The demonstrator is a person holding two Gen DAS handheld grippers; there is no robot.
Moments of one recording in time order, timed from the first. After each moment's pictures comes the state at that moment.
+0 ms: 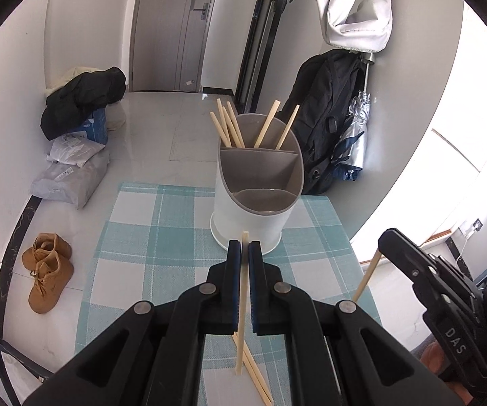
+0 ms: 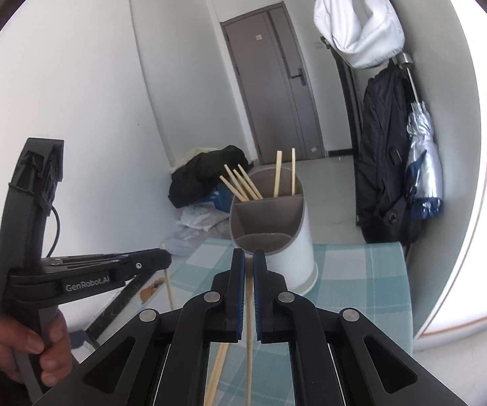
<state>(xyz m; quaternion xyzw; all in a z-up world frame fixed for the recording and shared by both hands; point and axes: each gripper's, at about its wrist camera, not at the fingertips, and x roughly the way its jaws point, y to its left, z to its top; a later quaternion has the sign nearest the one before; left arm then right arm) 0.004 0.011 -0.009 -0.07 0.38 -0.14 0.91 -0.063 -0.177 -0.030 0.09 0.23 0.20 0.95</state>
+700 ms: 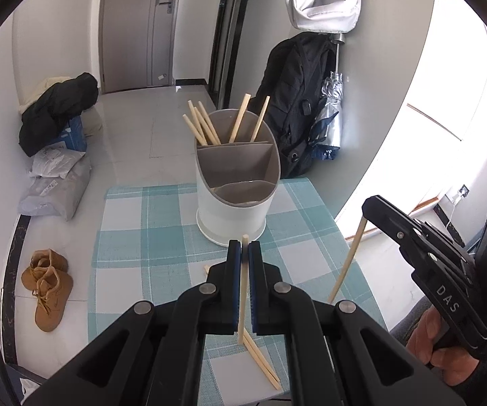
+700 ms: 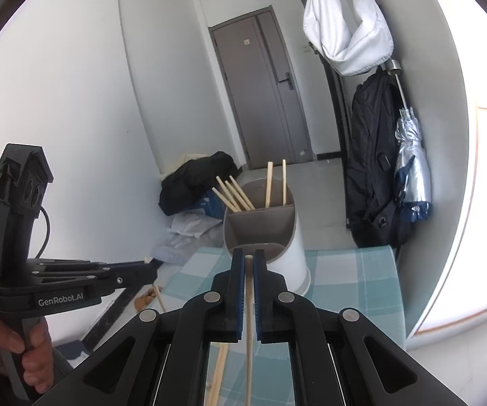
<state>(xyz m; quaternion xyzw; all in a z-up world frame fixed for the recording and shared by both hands) 0.006 0.010 0.003 -0.02 0.40 -0.20 0.90 -0.056 -0.181 -0.017 0.10 0.22 0.18 0.95</state>
